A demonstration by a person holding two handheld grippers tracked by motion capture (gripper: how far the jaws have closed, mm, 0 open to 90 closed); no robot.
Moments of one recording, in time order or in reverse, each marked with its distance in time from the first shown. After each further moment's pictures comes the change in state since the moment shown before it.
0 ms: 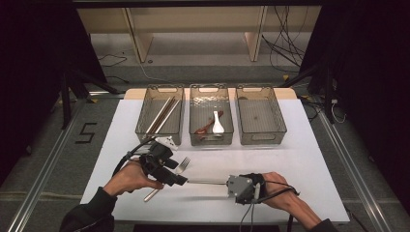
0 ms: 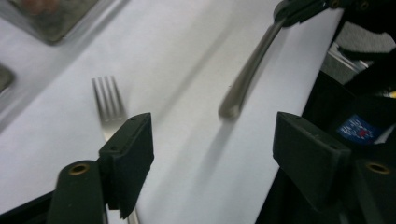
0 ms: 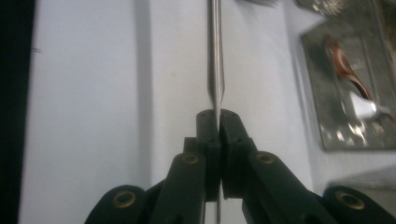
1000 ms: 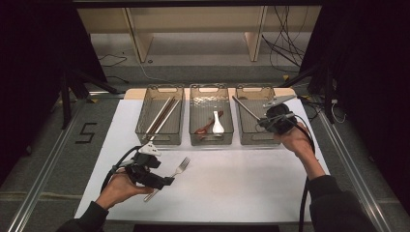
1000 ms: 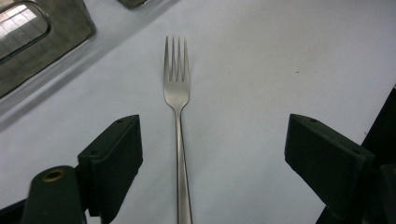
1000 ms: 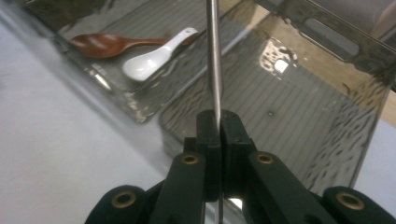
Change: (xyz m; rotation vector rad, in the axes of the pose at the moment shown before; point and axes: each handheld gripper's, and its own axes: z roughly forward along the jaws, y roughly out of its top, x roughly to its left) left arm 0.016 -0.046 0.002 -0.075 0.181 -0.083; right arm -0.172 -0.065 -0.021 0.004 -0.181 0.781
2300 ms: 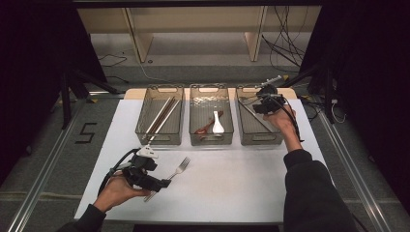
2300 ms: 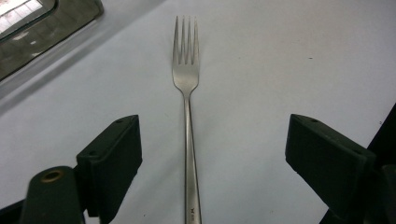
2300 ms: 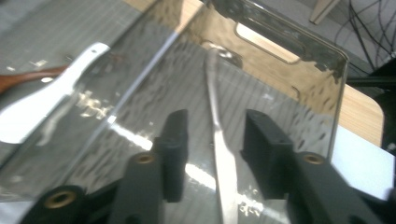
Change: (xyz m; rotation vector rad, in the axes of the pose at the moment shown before) left arm 0.003 -0.009 0.001 0.025 0.020 -0.016; right arm -0.039 0.040 0.062 0.071 -0.165 0.098
